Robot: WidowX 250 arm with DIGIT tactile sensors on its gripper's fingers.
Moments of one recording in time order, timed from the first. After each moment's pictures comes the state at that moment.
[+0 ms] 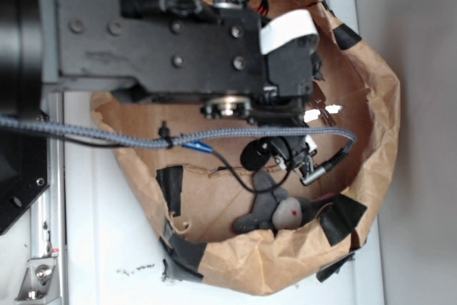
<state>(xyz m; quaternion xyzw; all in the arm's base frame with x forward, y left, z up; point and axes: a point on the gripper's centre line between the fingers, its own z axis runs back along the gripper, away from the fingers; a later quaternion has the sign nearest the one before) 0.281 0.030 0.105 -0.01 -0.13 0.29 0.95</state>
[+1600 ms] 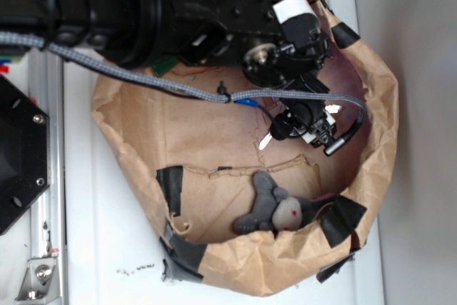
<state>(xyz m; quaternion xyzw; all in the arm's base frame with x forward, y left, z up) 0.308 0.054 0.046 -0.07 -0.15 0.32 0.93</state>
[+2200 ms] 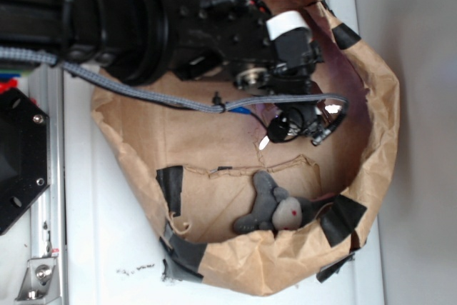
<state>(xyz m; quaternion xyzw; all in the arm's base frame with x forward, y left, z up) 0.303 0.055 0.030 -0.04 -0.16 0.34 0.93</state>
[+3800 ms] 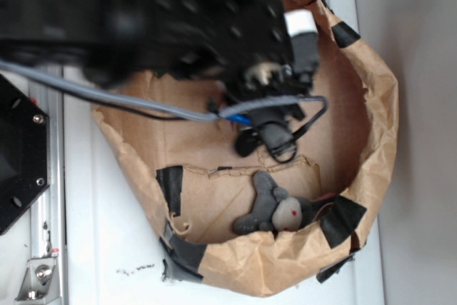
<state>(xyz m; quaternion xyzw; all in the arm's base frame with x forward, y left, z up) 0.250 0.027 0.103 -0.07 -0.02 0.22 0.97</state>
